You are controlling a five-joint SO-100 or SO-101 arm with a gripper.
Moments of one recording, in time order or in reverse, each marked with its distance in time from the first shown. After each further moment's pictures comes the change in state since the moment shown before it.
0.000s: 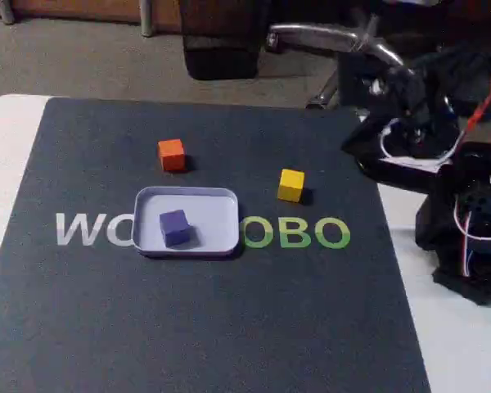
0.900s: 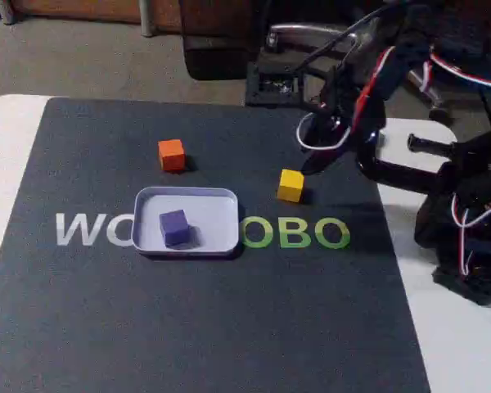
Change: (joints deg) arm 6.5 -43.2 -13.2 -11.9 -1.0
